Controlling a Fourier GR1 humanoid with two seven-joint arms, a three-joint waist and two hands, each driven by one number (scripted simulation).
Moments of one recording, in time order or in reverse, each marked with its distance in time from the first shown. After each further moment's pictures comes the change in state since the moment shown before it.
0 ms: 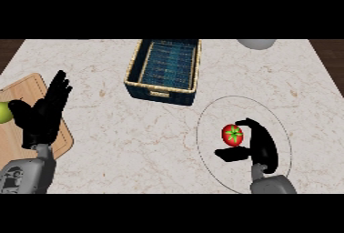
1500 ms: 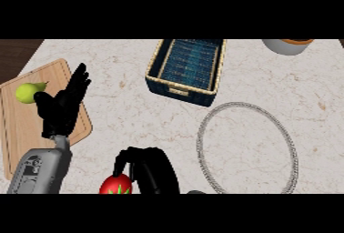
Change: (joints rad) left arm -0.076 -0.041 -0.059 0.039 -0.022 -0.021 -0.003; right arm -0.425 0.048 0.860 -0.034 -0.345 -0.425 -0.181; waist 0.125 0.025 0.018
